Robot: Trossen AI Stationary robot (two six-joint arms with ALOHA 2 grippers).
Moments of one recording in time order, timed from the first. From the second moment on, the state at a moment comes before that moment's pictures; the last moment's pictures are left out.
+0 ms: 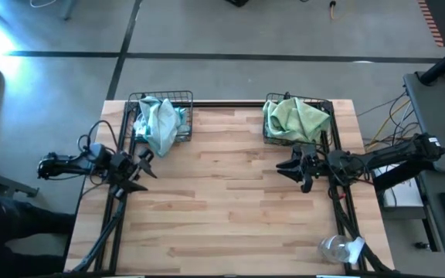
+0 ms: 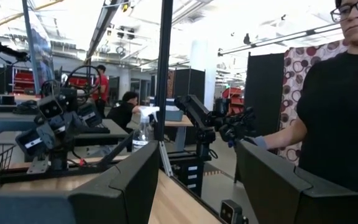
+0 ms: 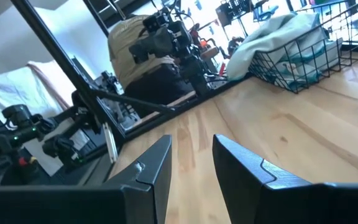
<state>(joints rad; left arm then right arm) -0.09 0.00 0.09 0.22 0.39 -0.20 0.13 0.65 0.06 0.62 0.10 0.51</state>
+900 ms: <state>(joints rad) -0.09 0.00 0.01 0.24 0.39 -0.17 0.13 0.65 0.01 0.61 0.11 0.45</state>
